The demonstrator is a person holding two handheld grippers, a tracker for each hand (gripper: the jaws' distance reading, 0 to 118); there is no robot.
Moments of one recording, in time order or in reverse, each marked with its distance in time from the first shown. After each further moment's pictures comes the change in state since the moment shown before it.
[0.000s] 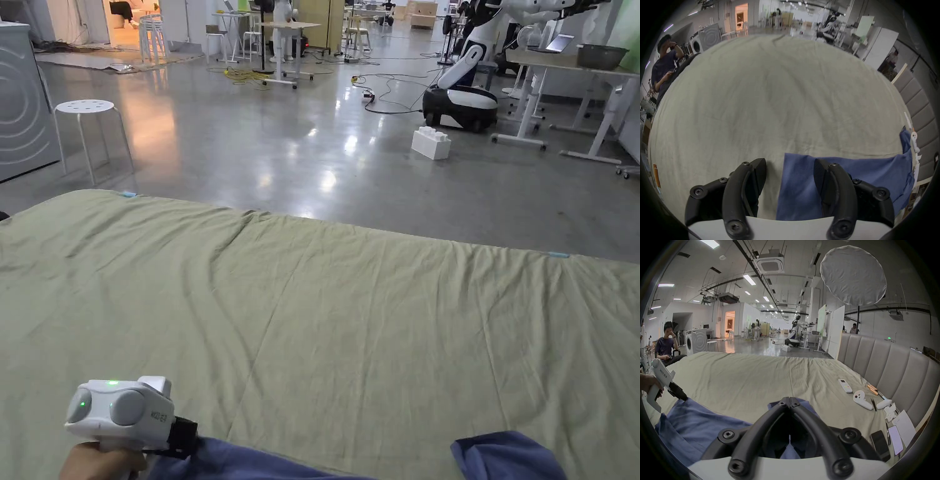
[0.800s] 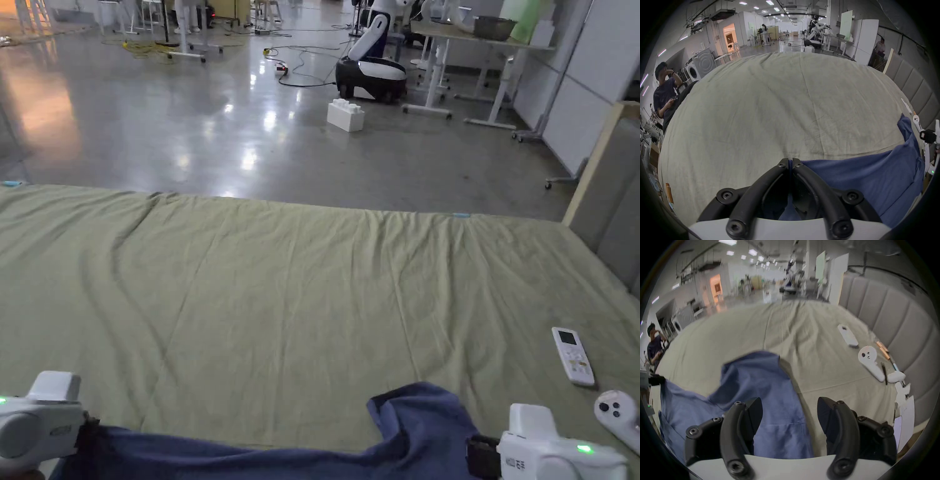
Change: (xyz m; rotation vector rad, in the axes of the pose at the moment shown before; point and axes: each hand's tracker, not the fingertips) left arm 0.026 -0.017 0.044 0.180 0.036 -0.159; right arm 0.106 -0.022 -0.150 -0.642 0.063 -0.048
